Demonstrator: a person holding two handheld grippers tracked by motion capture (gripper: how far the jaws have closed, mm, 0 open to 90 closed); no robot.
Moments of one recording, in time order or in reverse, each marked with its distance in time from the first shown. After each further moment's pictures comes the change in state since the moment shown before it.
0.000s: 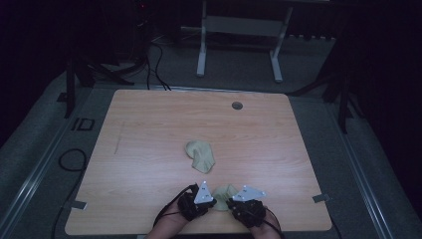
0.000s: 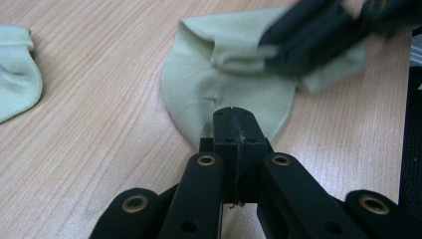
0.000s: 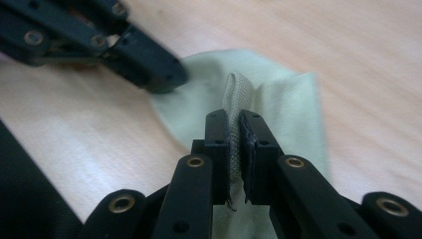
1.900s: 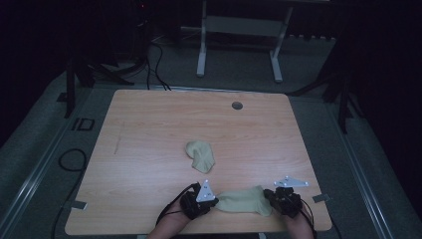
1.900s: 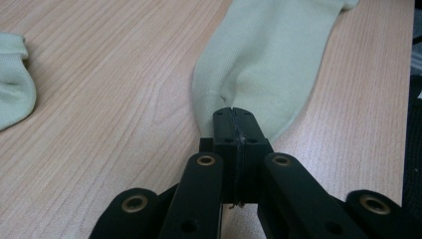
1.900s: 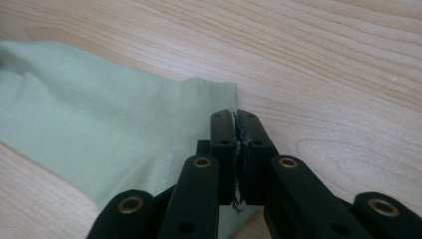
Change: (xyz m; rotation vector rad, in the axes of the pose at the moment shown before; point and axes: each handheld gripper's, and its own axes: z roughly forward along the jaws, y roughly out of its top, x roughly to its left) left arm 0.001 0.004 0.003 -0.017 -0.012 -0.023; right arm -0.096 -0.042 -0.031 0.009 -0.120 0.247
